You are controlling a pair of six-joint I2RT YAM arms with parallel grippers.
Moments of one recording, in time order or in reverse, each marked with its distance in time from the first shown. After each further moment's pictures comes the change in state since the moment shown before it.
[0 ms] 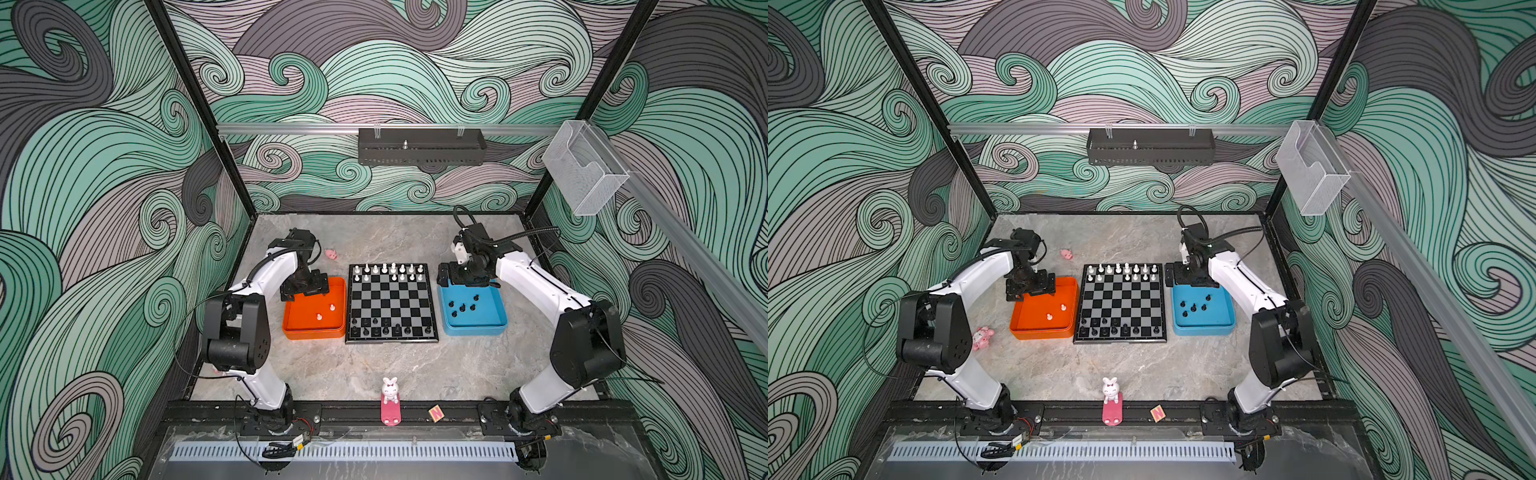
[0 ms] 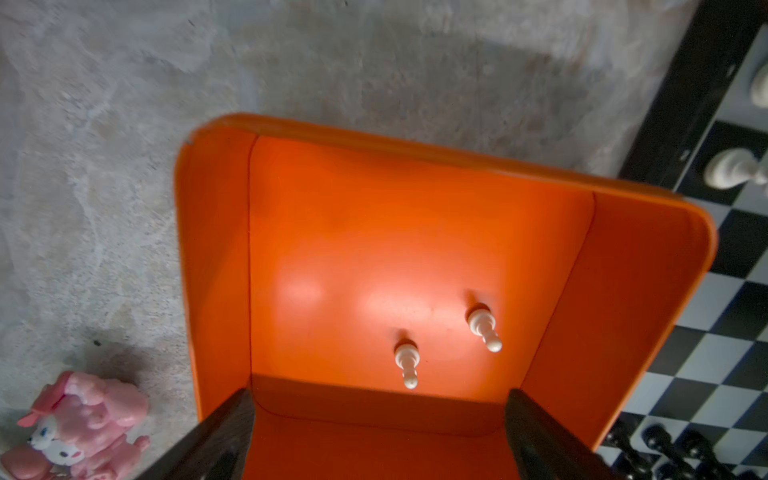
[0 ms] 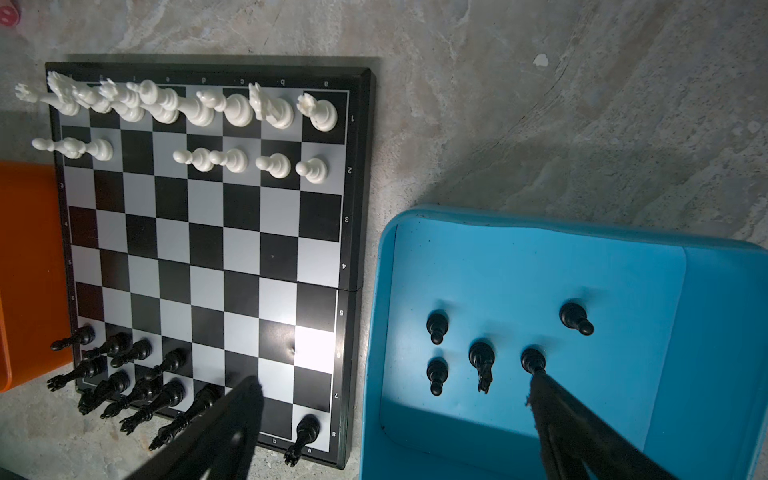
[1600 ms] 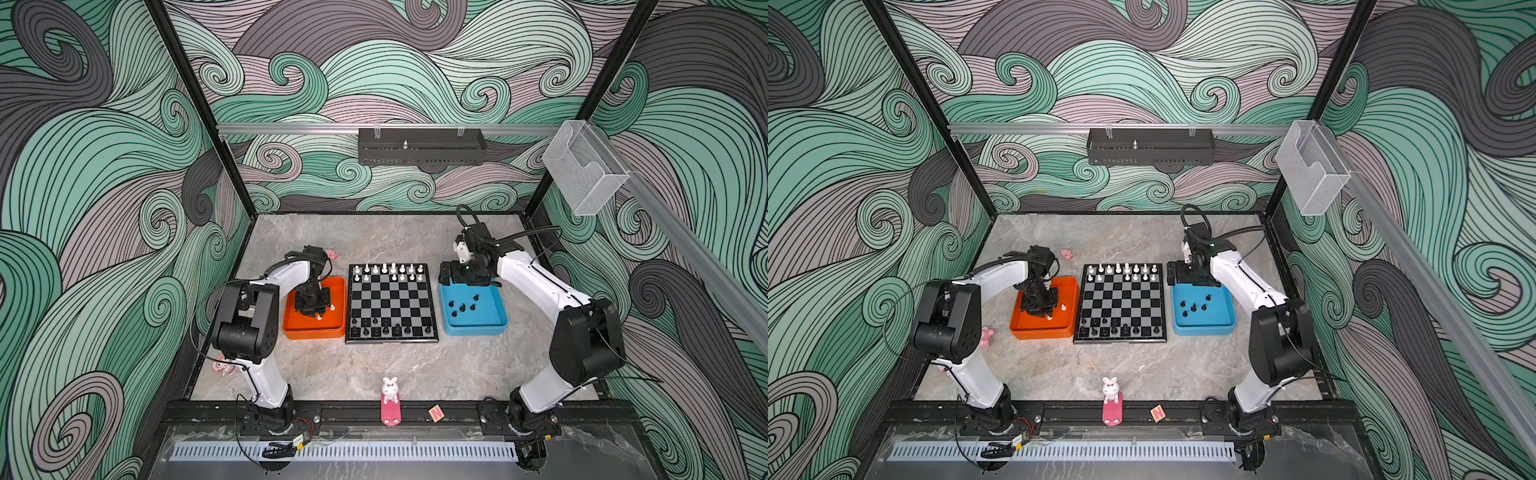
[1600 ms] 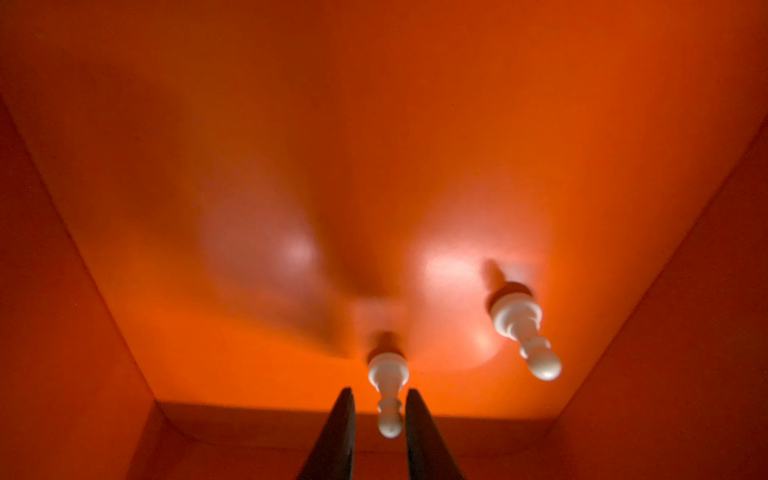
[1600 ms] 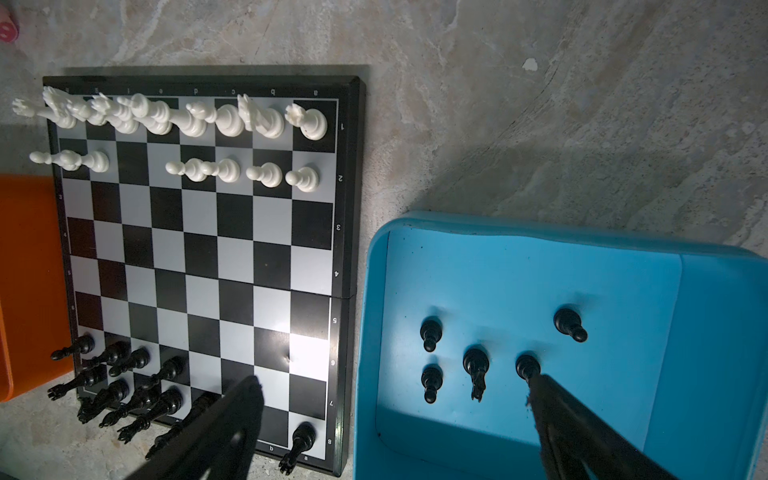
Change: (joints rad) left arm -0.052 0.084 -0.116 0.068 0.043 0.005; right arm -0.022 0.011 0.000 0.009 -0.010 -0.003
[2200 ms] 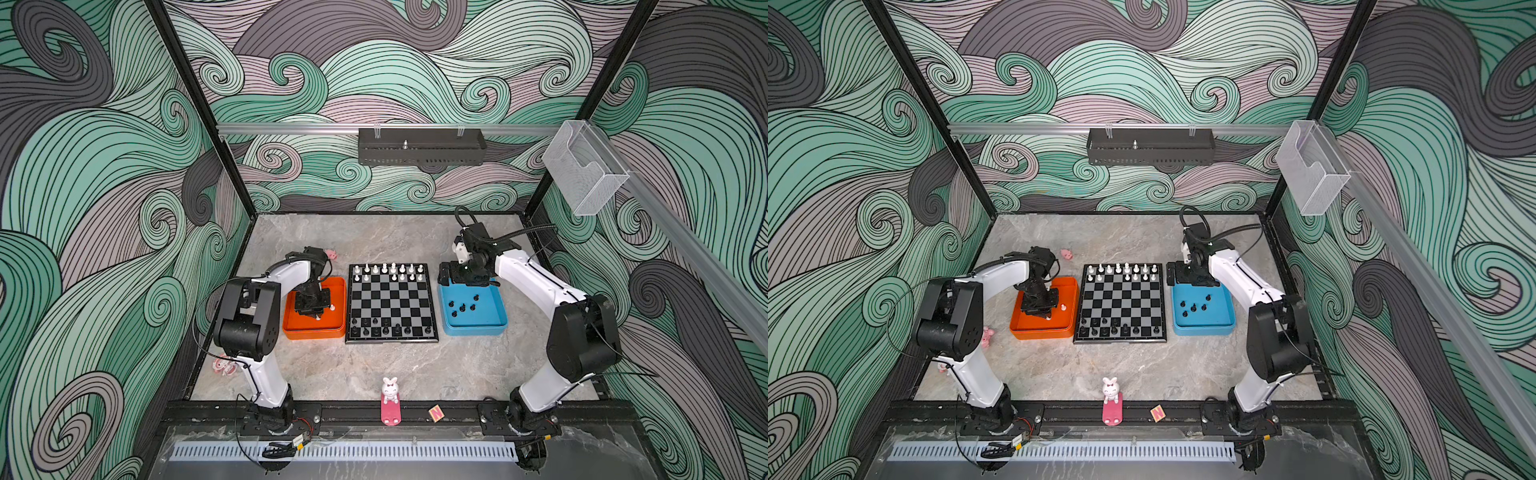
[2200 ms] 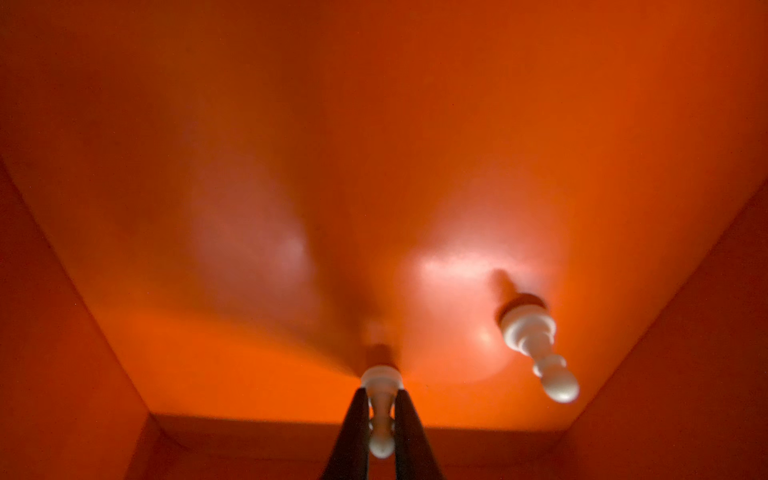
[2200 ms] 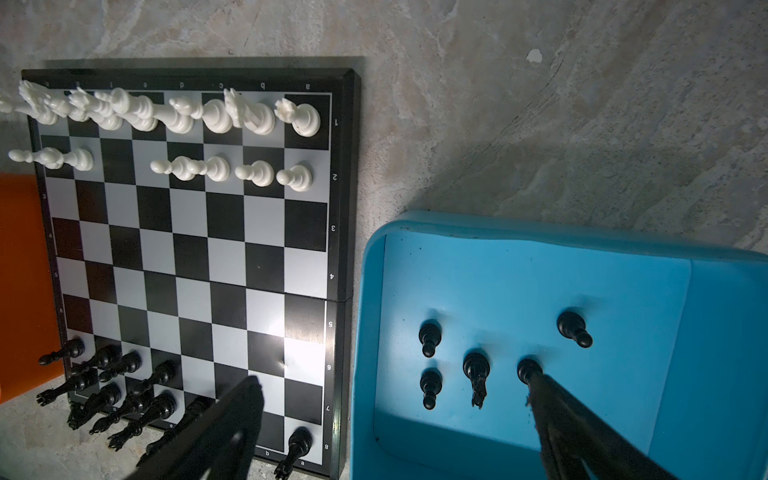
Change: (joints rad) left arm 0.000 0.020 0.000 0.005 0.000 0.012; right arm -0.001 0.026 0.009 -0.003 0.000 -0.001
